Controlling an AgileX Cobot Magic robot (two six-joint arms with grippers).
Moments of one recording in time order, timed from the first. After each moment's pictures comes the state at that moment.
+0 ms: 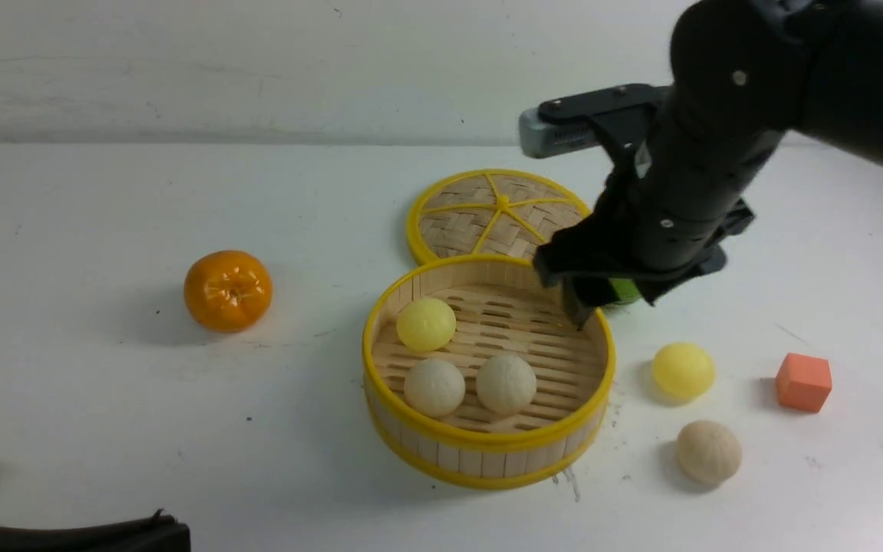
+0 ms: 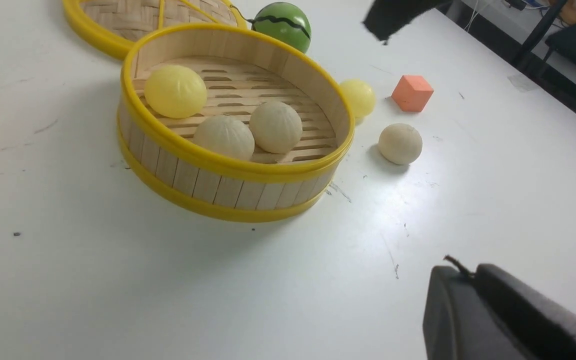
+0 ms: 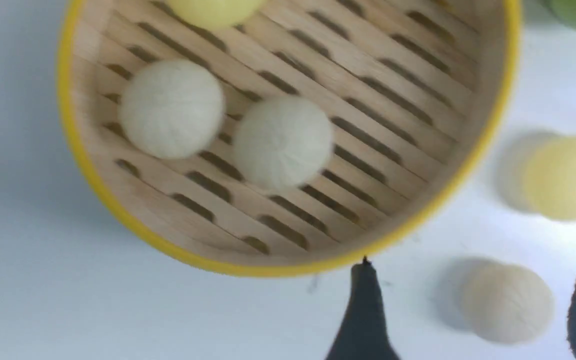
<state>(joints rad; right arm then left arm) 0.51 1.71 -1.54 -0.07 1.13 0.23 -0.53 0.43 -0.39 -0.55 0.40 0.25</state>
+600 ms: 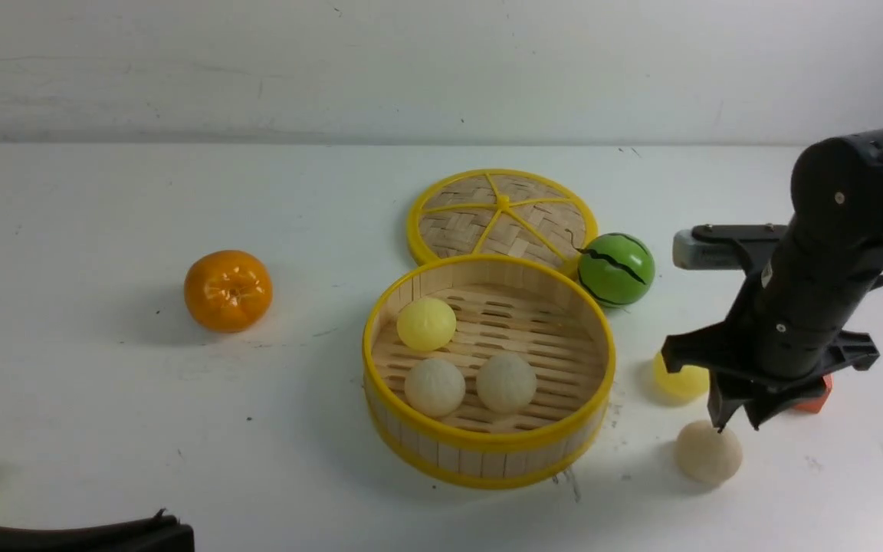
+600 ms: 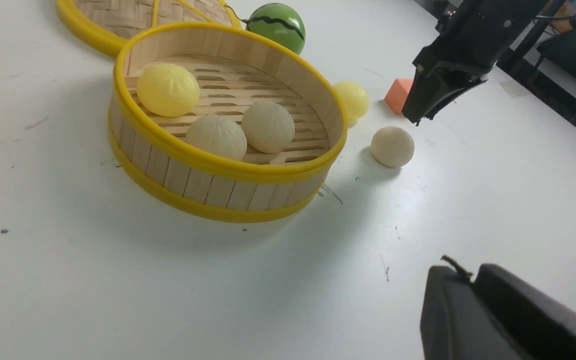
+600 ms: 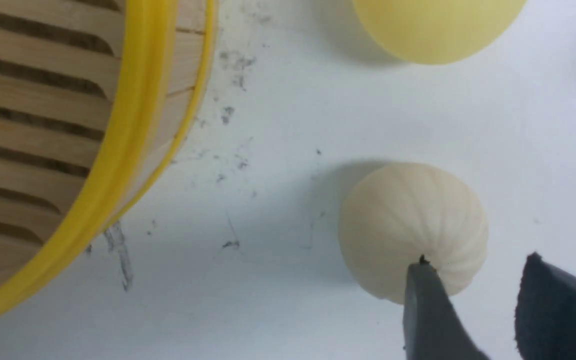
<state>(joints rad) 0.26 1.78 -1.27 0.06 0.97 0.21 -0.53 0.43 -0.39 -0.57 0.40 0.25</state>
